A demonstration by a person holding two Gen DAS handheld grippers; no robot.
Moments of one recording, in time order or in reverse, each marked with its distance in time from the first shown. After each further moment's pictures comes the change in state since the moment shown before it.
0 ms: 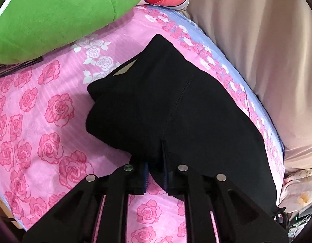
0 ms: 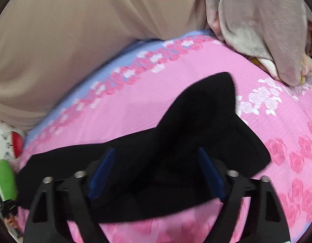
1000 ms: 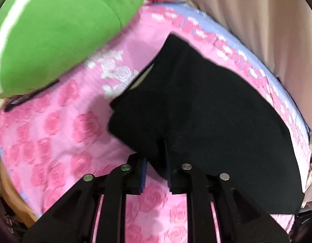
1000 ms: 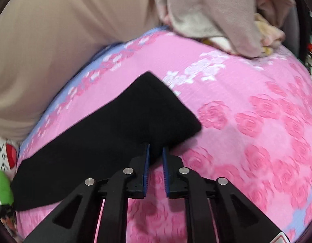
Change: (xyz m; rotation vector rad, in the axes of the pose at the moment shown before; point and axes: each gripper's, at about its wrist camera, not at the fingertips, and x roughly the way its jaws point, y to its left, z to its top) left arm -0.016 -0.005 0.016 0.137 0.009 0.203; right arm -0.038 -0.092 -0.053 0.129 -0.079 -0.048
